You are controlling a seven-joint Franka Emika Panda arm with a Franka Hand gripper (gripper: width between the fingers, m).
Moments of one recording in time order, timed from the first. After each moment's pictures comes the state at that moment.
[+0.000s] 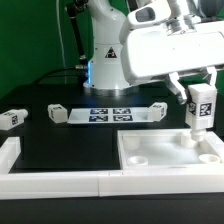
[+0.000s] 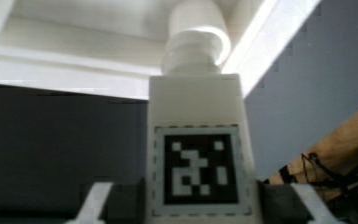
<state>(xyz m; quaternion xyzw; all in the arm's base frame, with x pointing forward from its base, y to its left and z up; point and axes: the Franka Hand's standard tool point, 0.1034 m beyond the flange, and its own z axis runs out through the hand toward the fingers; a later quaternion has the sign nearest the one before) 0.604 0.103 0.118 -0.94 -0.12 -0.31 0.07</state>
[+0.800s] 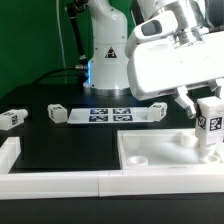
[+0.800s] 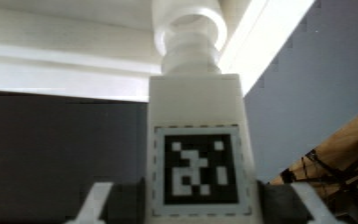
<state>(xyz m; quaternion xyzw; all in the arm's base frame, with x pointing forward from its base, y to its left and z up) 0.618 0.109 0.099 -0.94 -0.11 -0.30 0.08</state>
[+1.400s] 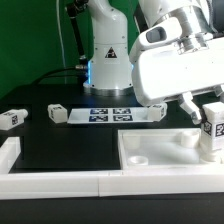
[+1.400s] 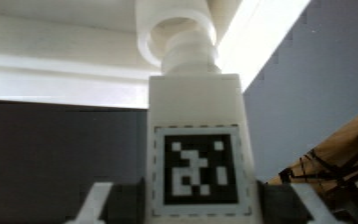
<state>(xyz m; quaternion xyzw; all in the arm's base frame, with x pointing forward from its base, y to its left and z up) 0.620 0.116 0.093 -0.94 -0.11 -0.31 0.09</state>
